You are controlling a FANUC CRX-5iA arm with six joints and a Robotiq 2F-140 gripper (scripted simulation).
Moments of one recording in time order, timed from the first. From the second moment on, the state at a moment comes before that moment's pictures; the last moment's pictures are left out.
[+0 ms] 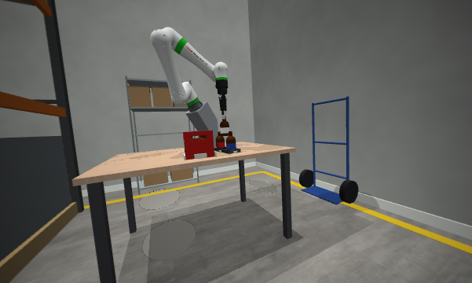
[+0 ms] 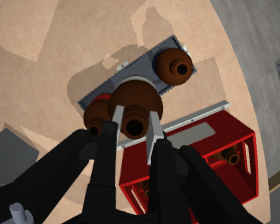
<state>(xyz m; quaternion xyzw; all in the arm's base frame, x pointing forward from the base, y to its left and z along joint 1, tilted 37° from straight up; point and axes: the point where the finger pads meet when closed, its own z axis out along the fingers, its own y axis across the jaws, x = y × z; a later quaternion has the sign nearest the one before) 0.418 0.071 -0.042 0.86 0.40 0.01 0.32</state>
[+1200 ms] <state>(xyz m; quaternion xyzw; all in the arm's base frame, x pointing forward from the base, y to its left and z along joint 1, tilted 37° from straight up) 0.417 0.074 -0.038 0.86 0.40 0.01 0.32</state>
